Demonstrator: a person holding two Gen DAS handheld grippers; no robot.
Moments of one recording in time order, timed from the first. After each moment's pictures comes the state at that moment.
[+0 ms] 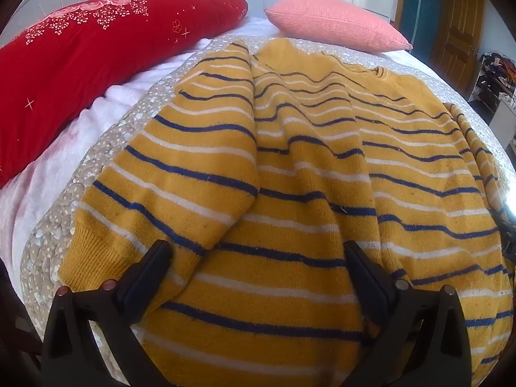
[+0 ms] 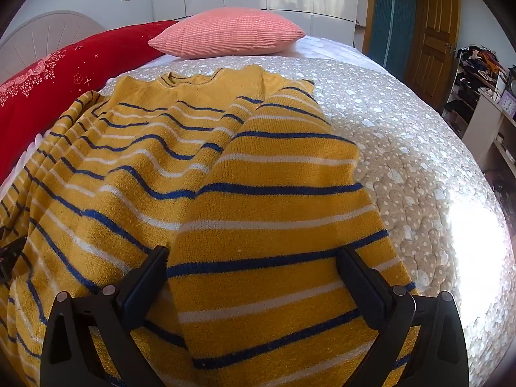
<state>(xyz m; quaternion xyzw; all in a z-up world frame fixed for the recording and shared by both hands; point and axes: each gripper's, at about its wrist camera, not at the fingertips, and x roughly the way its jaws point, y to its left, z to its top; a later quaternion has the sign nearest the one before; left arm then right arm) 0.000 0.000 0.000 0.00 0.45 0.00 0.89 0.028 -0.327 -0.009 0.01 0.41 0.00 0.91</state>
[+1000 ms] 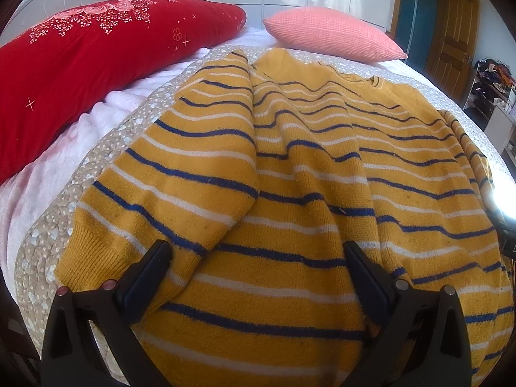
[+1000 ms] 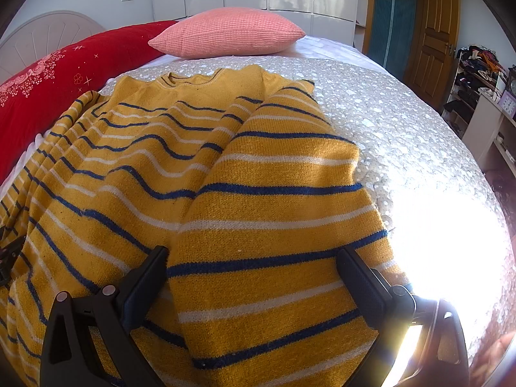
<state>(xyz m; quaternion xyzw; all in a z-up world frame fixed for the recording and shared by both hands) -0.004 0.001 0.002 0.00 0.44 -0.01 0.90 0.028 -0.328 -0.009 0.01 0.41 0.00 0.91</state>
